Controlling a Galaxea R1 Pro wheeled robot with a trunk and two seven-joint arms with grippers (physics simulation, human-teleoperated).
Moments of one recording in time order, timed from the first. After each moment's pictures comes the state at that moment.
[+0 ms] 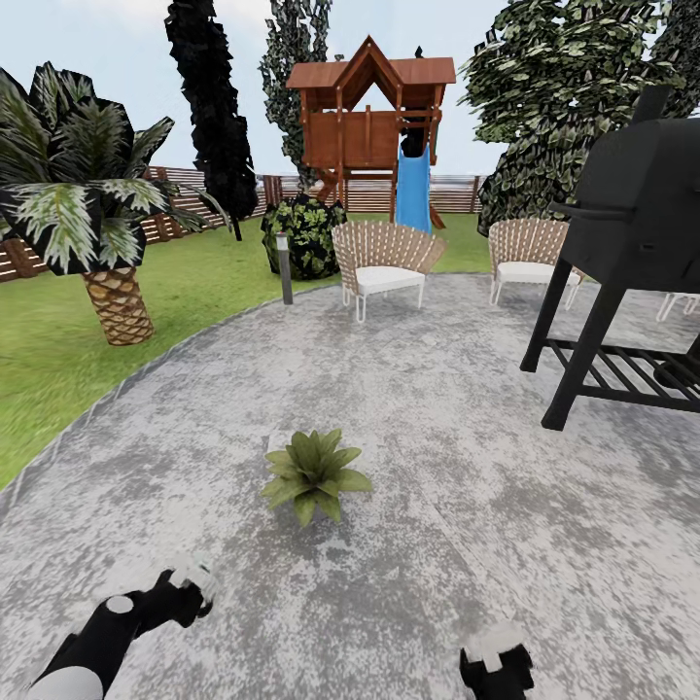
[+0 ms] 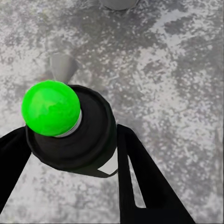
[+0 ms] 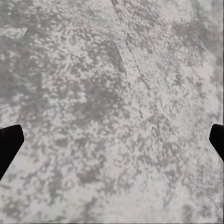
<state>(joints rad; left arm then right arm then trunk) -0.55 0.10 0.66 -0.50 -0.97 -0.10 -0.61 -0.46 0.01 0.05 -0.04 0.35 -0.39 -0.36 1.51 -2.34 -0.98</state>
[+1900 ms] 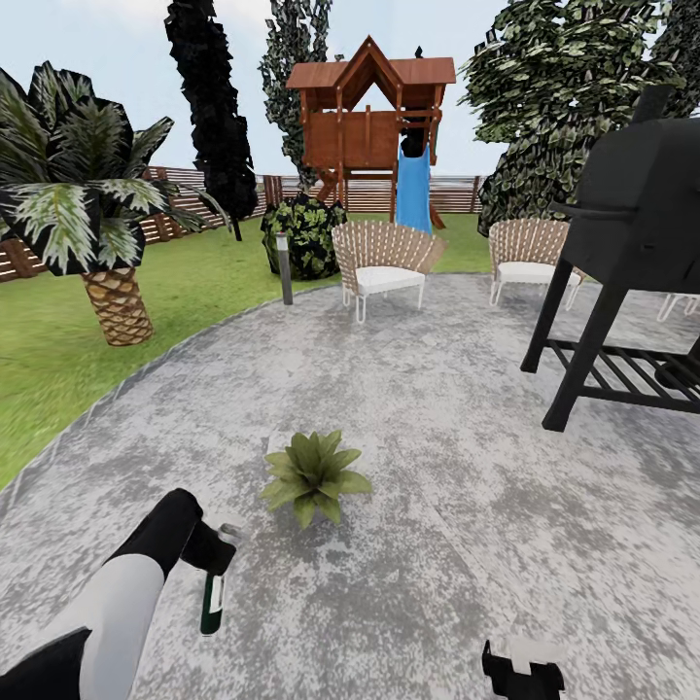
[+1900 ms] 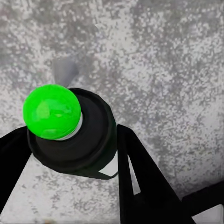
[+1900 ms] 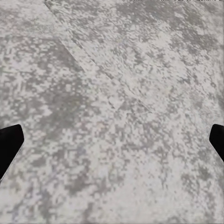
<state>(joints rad) -0.81 0.02 0.41 -0.52 -1.11 0.77 -0.90 -0.46 -0.01 -0.08 -0.03 0.15 -0.49 -0.38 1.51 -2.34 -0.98</state>
